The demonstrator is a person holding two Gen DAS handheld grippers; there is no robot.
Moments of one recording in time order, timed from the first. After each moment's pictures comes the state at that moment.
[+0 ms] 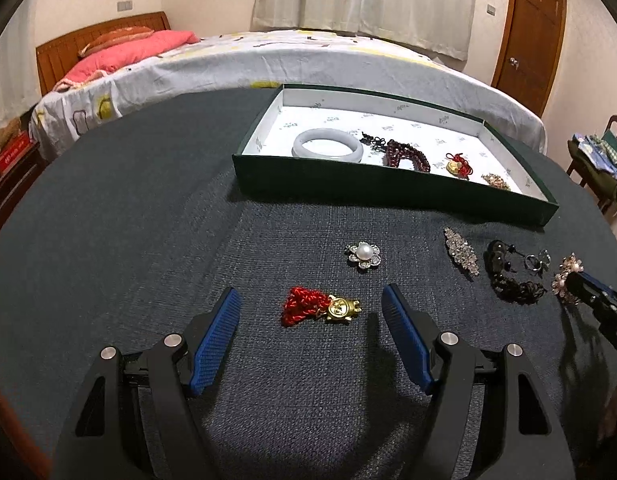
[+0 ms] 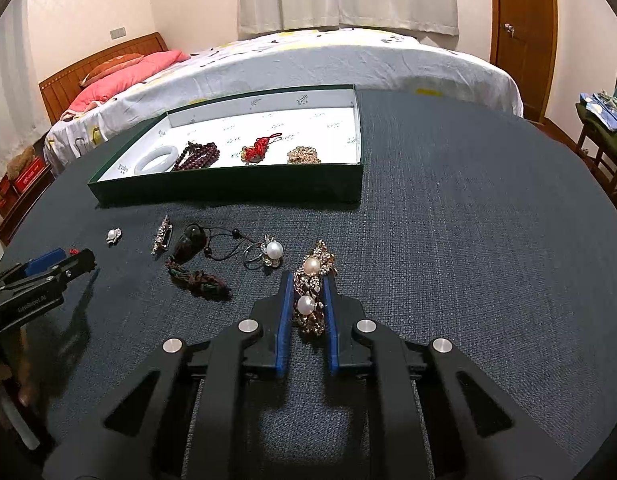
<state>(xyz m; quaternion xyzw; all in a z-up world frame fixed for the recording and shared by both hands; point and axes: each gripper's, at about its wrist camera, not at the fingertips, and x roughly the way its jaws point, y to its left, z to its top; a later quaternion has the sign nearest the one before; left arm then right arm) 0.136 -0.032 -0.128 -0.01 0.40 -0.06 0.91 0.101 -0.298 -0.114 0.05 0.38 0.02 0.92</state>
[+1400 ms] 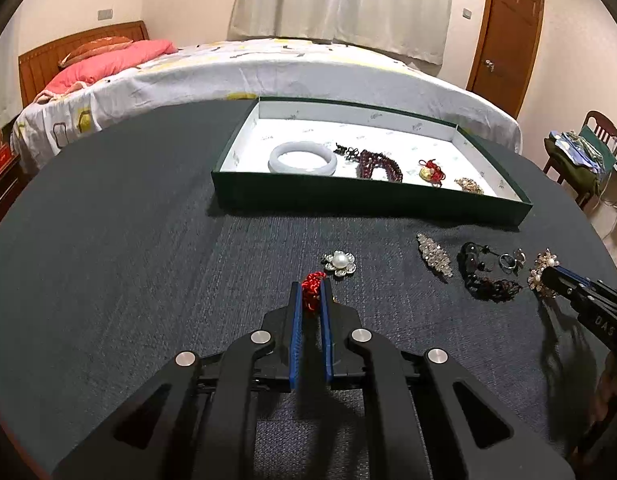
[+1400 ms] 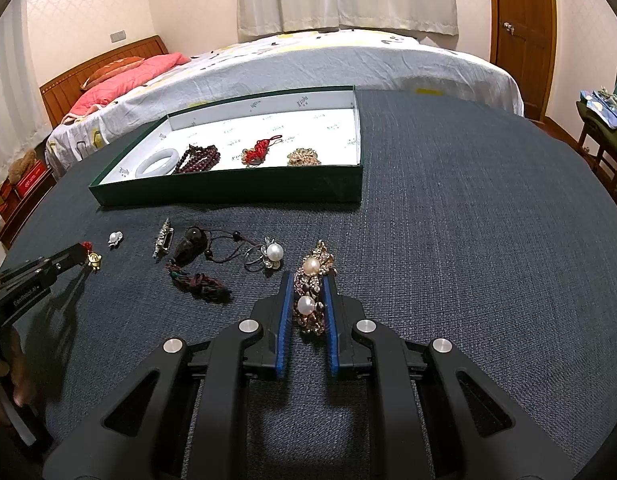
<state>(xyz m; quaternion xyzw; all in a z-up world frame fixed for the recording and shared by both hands) 0.133 -0.035 -0.118 0.00 0.38 -0.10 0.92 0.102 -0.297 -0.114 0.06 0.38 0.03 0.92</state>
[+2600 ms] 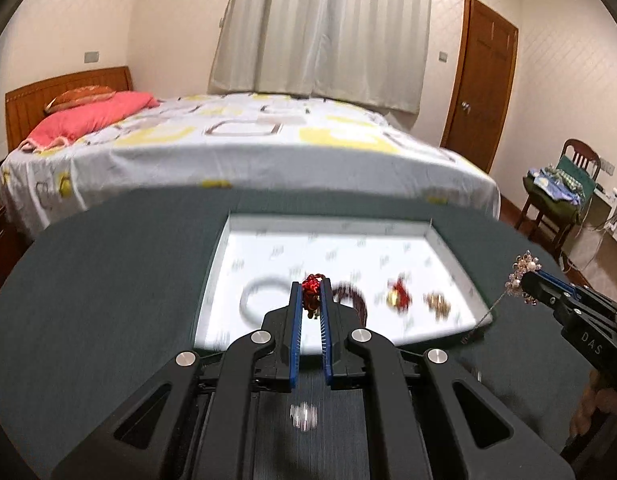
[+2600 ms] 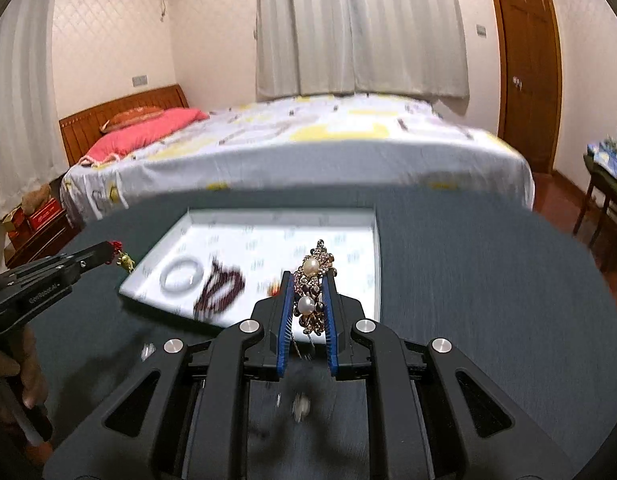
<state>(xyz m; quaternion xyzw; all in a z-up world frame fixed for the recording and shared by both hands) 0.196 -0.055 -0.032 -0.02 0.29 -0.14 0.95 0.156 -0.294 -0.024 0.05 0.27 0.05 0.96</state>
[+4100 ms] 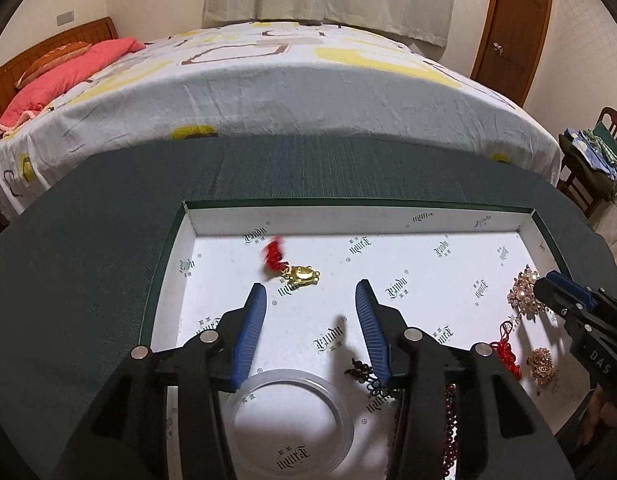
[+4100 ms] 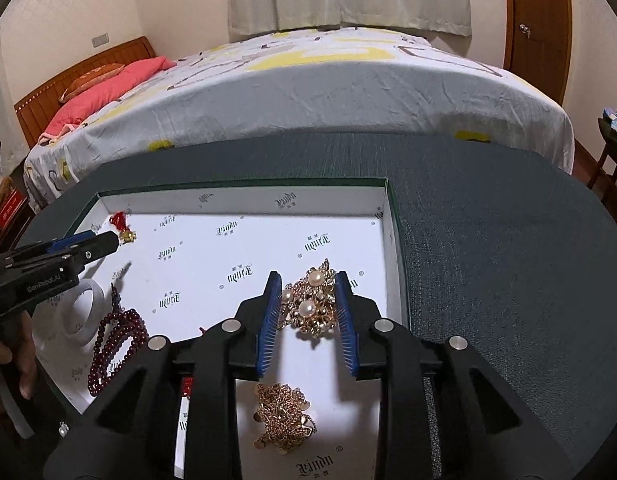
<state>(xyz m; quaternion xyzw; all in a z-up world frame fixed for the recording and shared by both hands) 0.358 -0.081 -0.106 0.02 0.42 -0.12 0.90 0.312 -0.306 -0.100 0.06 0.38 0.03 0.92</state>
